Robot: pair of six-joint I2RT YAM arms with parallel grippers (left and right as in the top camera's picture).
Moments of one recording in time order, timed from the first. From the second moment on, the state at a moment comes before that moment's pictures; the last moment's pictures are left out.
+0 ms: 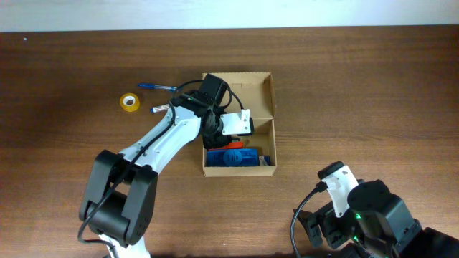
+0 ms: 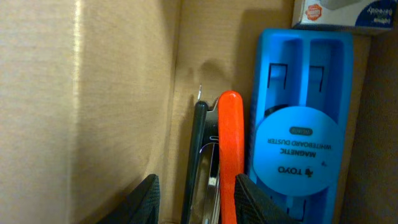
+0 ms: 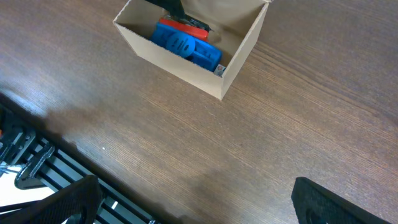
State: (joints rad) left arm -0.46 1.90 1.35 -0.72 0.23 1.00; right arm 0.70 0.68 1.10 -1.30 0.03 0.19
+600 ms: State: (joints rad) left arm -0.46 1.63 1.39 -0.93 0.23 0.92; right arm 0.70 0.68 1.10 -1.30 0.03 0.19
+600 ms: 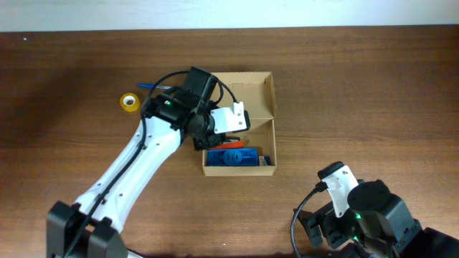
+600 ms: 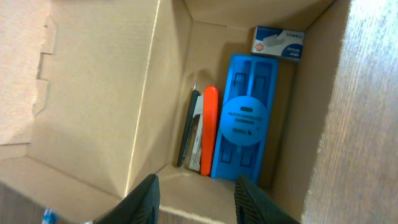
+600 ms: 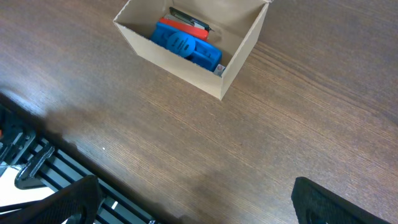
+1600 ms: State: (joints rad) left arm -0.18 1.31 1.41 -1.11 0.05 0.69; right arm 0.70 0.68 1.10 -1.30 0.03 0.19
